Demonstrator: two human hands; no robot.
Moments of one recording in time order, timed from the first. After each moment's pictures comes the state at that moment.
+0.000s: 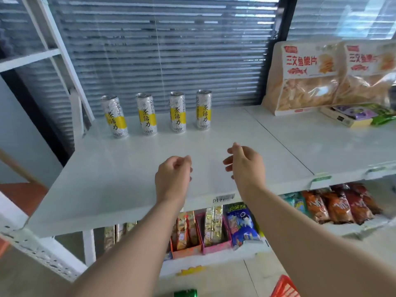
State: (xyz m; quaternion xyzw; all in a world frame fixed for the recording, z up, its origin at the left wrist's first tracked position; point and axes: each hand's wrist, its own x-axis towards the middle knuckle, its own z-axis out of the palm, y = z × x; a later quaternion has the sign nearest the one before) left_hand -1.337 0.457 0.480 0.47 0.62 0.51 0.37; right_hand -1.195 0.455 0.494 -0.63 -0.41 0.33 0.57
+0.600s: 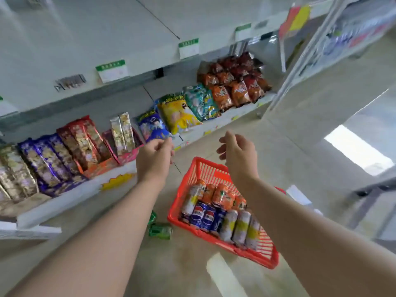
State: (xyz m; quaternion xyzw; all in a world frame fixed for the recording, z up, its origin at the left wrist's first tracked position) left_hand -1.148 0.279 0.317 0.53 0.61 0.33 0.50; right_hand -0.998 0.204 0.325 -0.78 -0.24 0.27 0.51
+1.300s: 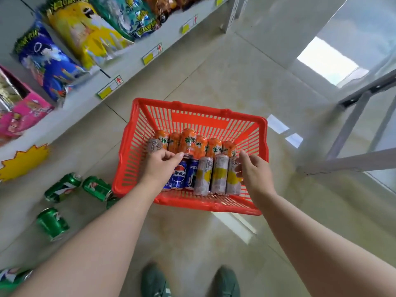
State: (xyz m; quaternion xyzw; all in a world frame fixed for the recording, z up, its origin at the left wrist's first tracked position) left_hand -1.055 0.186 0.064 0.62 0.55 0.01 0.56; right_hand -0.911 0.028 0.074 -0.88 -0.03 0.29 0.38
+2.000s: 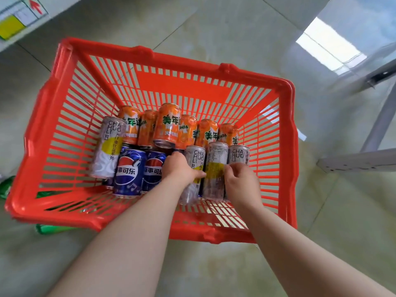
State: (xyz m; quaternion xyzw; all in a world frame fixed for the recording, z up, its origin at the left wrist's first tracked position) left_hand -0.962 0.141 -0.150 0.71 0.53 -0.25 0.39; right_hand -0.900 0.013 -0.126 -0.92 -0.08 0.30 0.24
